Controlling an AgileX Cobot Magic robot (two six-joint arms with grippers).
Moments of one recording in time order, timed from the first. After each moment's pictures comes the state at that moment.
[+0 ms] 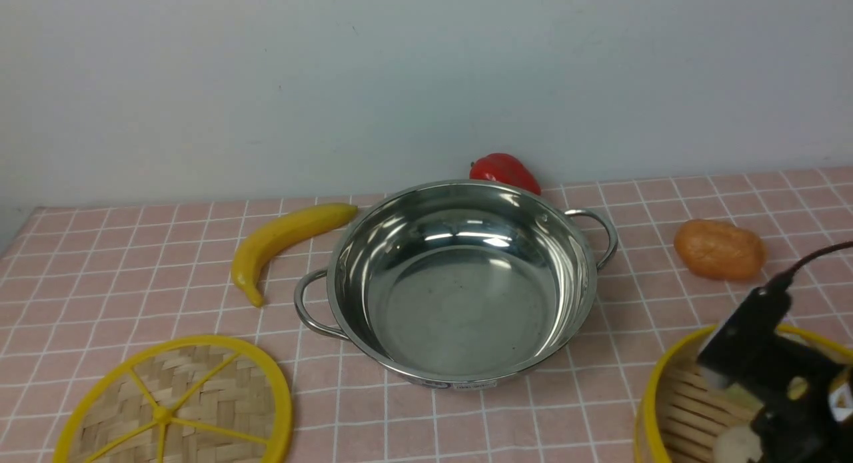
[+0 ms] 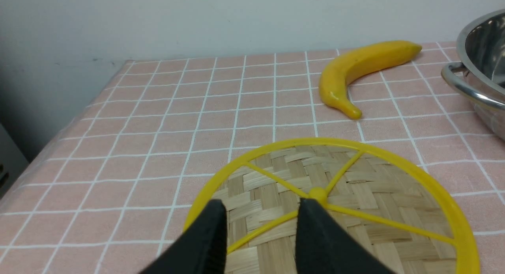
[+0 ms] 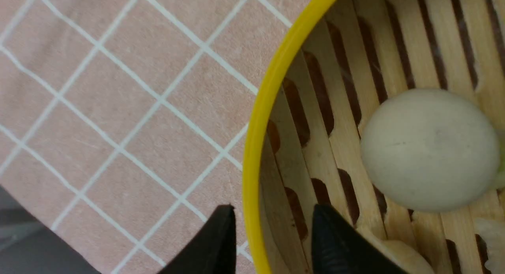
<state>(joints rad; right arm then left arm) 0.52 1.32 -0.73 0.11 1.03 -0.23 0.14 0.00 0.01 0.01 0.36 0.08</state>
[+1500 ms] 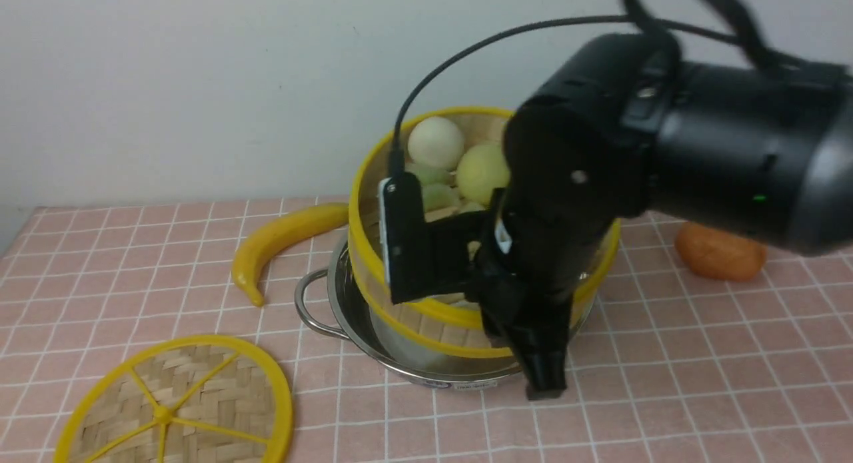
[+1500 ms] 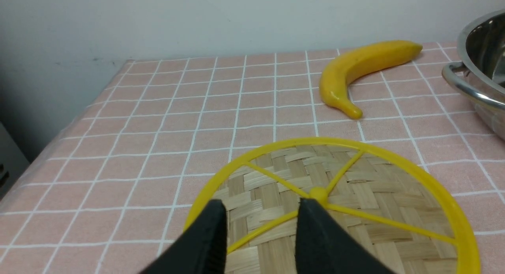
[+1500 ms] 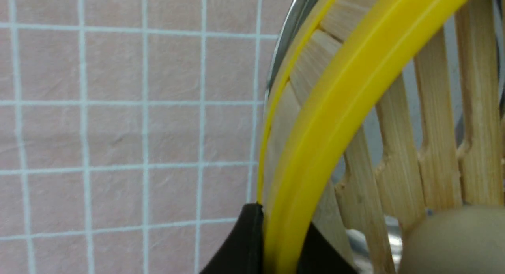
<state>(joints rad) 0.84 1.84 -1.61 -0.13 1.26 -0.69 0.14 0.00 0.01 0.01 0.36 0.08</state>
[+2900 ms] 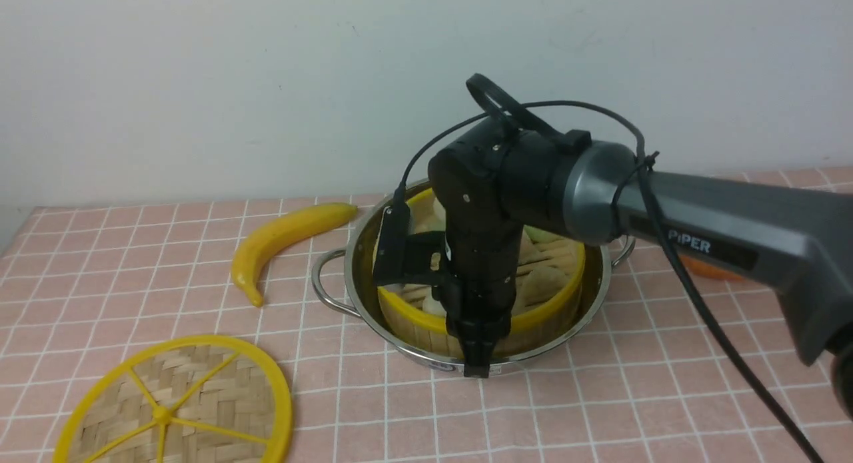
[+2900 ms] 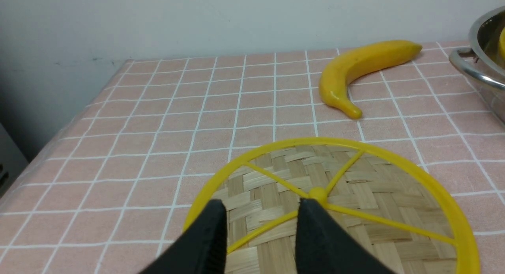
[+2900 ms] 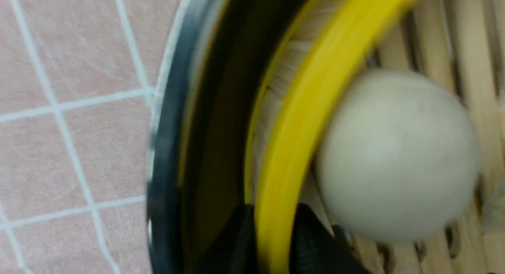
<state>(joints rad) 0.73 2.19 -1.82 -0.02 1.24 -0.61 0.14 0.00 0.01 0.01 0.36 0.08</state>
